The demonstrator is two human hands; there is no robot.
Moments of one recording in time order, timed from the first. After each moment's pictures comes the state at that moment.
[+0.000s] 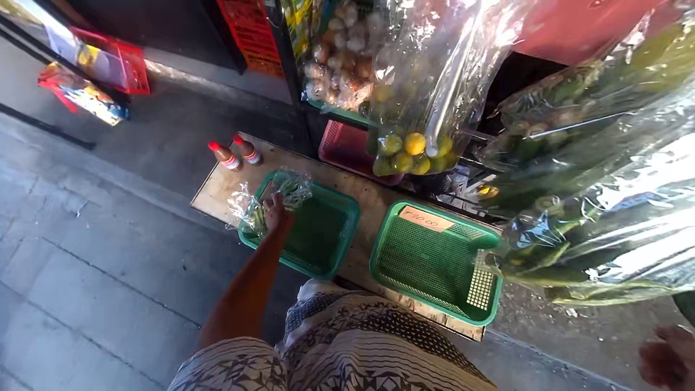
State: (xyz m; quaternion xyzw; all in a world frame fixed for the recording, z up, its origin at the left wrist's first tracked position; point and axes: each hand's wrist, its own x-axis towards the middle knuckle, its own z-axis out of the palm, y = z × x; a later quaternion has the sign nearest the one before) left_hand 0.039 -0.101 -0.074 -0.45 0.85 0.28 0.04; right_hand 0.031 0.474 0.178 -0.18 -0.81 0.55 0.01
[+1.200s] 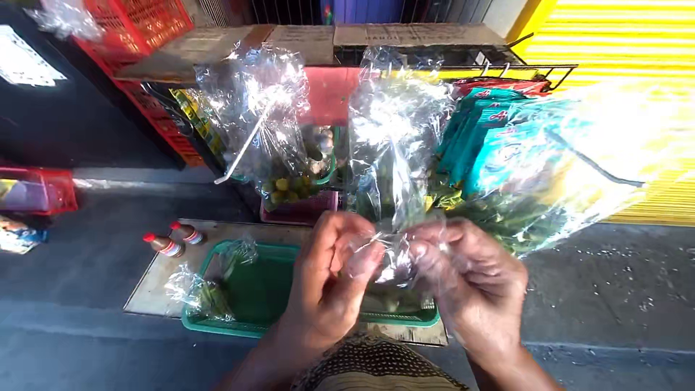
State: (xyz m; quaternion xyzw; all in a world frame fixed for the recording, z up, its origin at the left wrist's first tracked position) left_hand 0.069 0.197 0.252 0.25 0.65 0.67 -0.26; right_hand 0.048 0.367 0.258 0.33 -0.64 0.66 0.20
